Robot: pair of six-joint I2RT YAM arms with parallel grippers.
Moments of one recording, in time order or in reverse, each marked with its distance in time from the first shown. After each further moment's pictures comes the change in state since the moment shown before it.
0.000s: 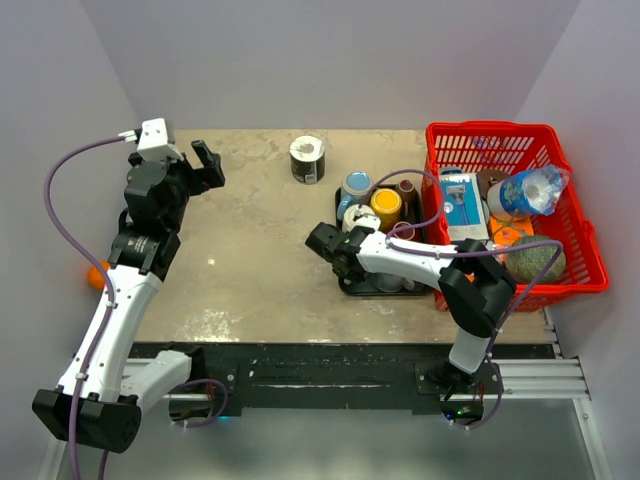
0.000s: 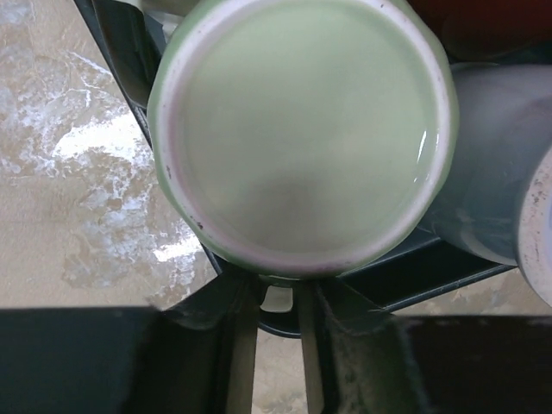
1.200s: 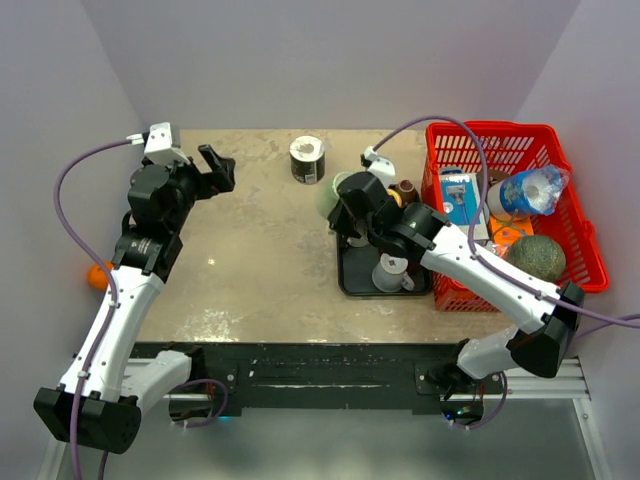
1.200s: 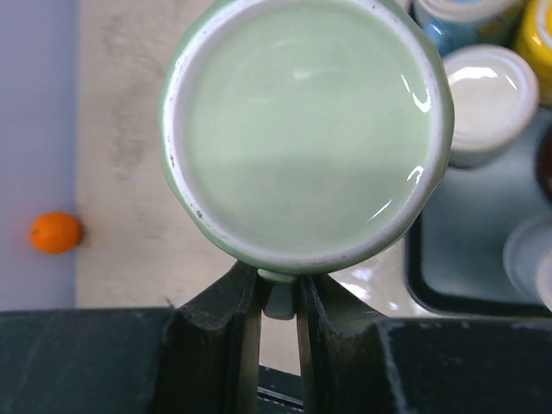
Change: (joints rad) left arm 0.000 -0.005 -0.040 0.026 0.138 -0.092; right arm -0.011 -0.367 0.216 0.069 -0.134 -0.316
